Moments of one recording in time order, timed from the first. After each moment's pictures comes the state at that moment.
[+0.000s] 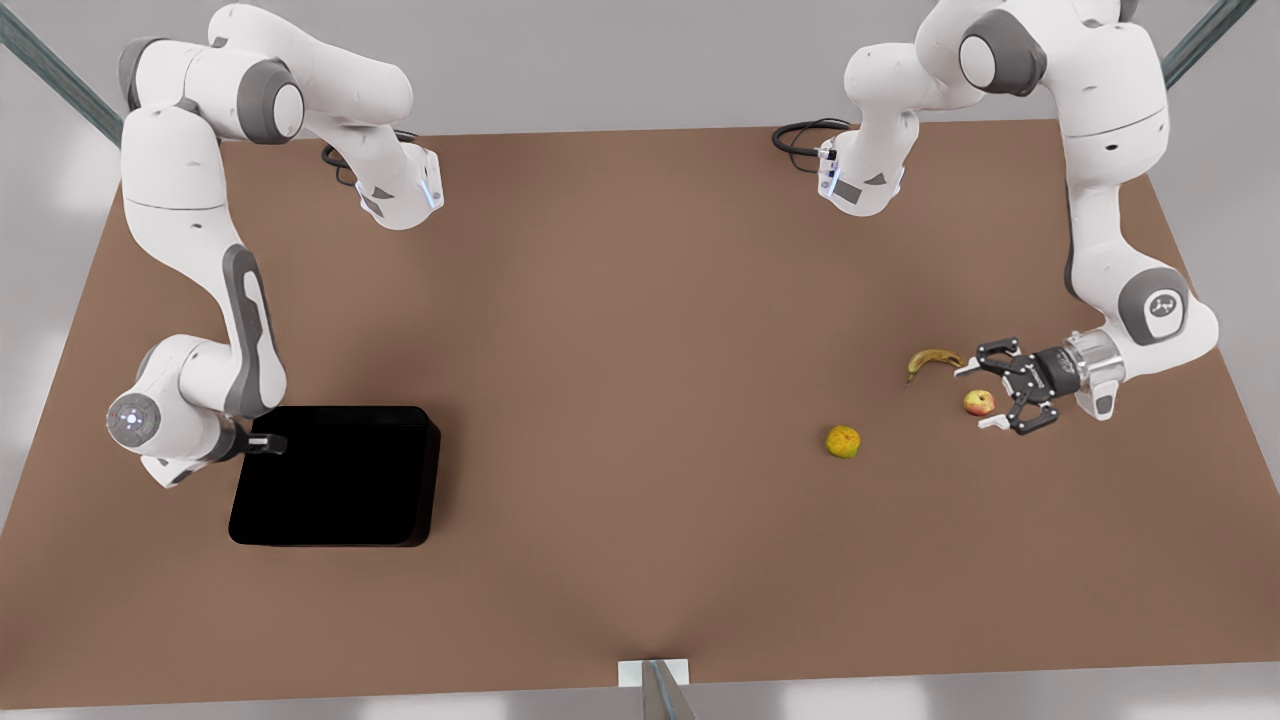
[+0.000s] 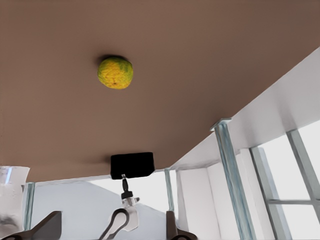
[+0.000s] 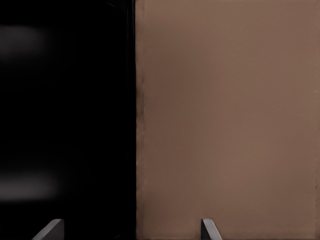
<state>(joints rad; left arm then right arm) -0.07 0.40 0.50 -1.96 -1.29 1.56 -0.64 -0.06 0.54 -0.22 -1.86 -0.01 2.28 -0.22</state>
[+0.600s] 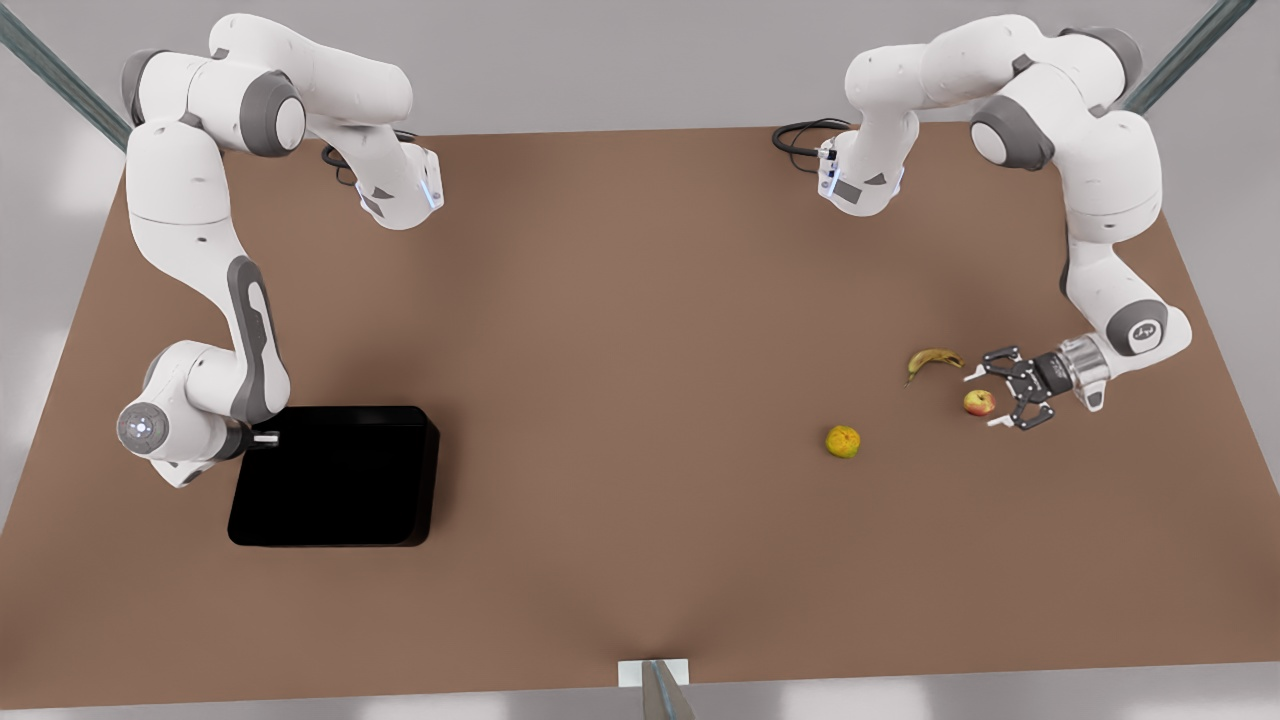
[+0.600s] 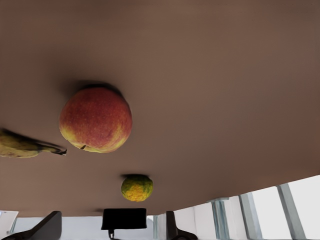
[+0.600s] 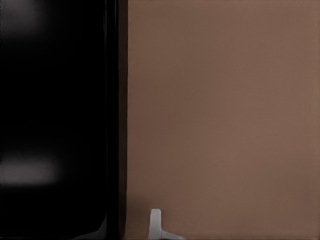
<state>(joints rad) 0.07 0.70 0.55 -1.92 -1.30 1.58 -0.47 -0.06 0.58 -0.23 -1.86 -0.01 2.26 -0.27</state>
